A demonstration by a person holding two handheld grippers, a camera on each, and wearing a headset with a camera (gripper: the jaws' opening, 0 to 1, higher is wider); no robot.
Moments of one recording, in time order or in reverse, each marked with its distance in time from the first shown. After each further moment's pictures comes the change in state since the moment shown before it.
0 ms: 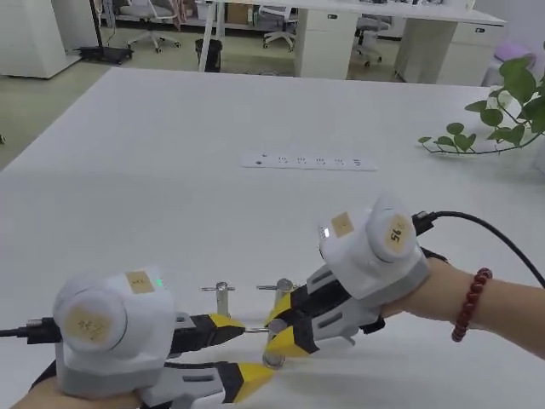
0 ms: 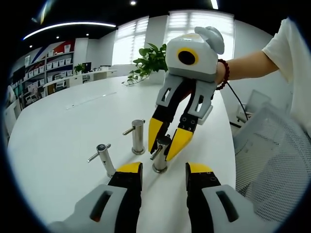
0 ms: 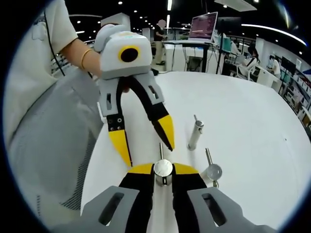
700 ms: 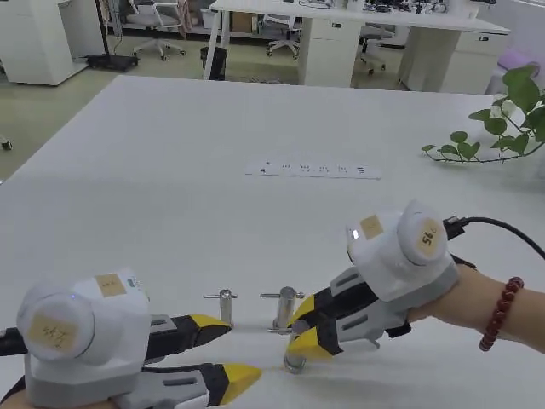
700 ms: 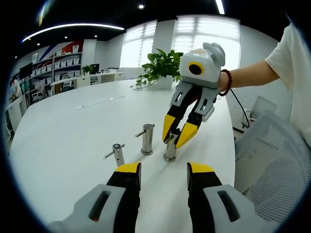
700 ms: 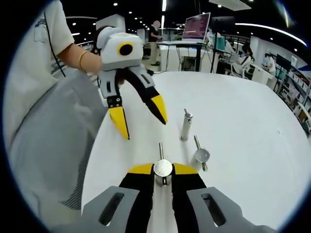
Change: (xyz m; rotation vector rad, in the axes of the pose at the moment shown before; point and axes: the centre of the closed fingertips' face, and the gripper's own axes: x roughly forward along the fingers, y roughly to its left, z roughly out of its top) left arm -0.024 0.008 0.007 -0.030 -0.038 0.055; right arm -0.025 -0.008 -0.012 0.031 -0.001 -0.043
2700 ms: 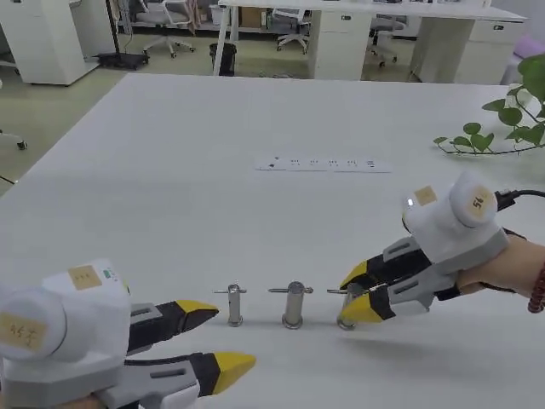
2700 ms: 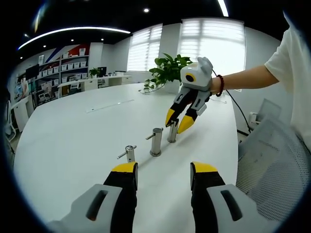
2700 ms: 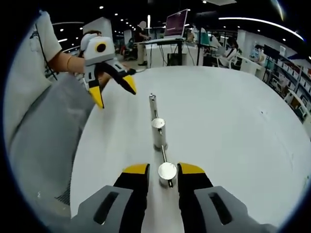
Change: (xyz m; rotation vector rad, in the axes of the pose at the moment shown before) left arm -0.017 0.011 0.009 -0.011 -0.030 0.073; right arm -0.035 -0.040 -0.031 0.108 -0.012 -0.078
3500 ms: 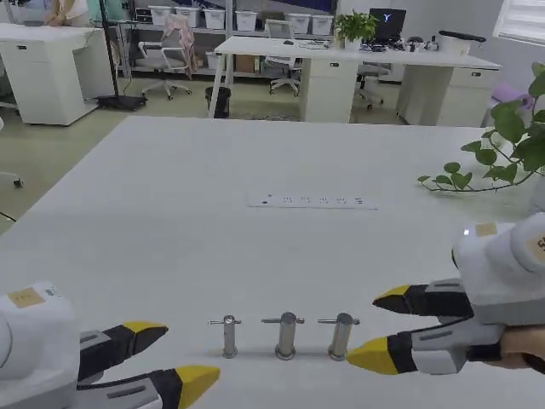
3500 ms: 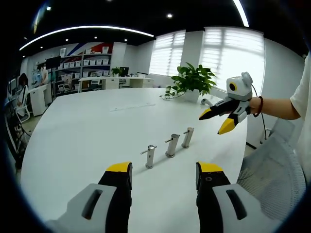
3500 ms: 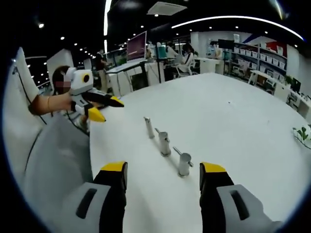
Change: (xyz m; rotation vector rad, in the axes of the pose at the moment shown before) left arm -0.047 0.014 0.012 -0.124 -0.050 0.160; right arm -0.054 0.038 0.015 0.286 -0.156 -0.254
